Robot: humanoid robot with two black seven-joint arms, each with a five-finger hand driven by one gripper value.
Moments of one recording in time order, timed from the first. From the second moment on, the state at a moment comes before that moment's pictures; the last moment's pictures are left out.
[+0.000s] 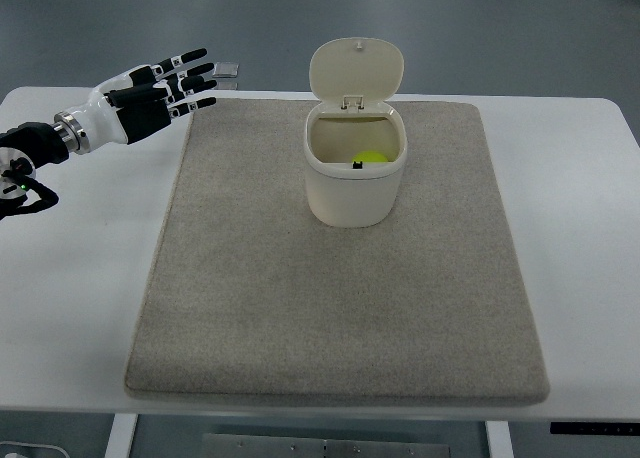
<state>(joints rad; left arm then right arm) -0.94 0.63 -0.34 -0.87 -0.20 -0.46 -0.06 0.05 0.00 0.01 0.21 0.05 -0.11 0.22</state>
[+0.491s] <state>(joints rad) -0.94 0.63 -0.35 -0.88 -0.21 -0.46 -0.07 0.05 0.00 0.01 0.24 0.05 -0.06 0.22</state>
